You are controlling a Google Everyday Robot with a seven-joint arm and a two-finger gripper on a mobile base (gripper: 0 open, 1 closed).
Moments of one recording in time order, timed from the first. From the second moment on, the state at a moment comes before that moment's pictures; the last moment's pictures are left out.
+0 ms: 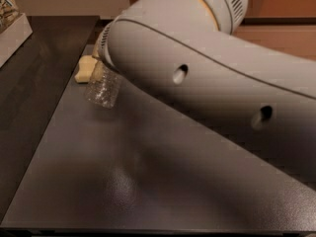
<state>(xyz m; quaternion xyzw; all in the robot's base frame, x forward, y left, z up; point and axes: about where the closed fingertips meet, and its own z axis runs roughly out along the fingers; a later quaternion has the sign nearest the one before) 0.515 0.080 0.989 -0.88 0.06 -0.40 0.26</state>
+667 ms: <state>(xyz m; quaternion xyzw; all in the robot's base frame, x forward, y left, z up) 0.535 0.106 0.995 -0.83 -0.10 -0.48 0.26</state>
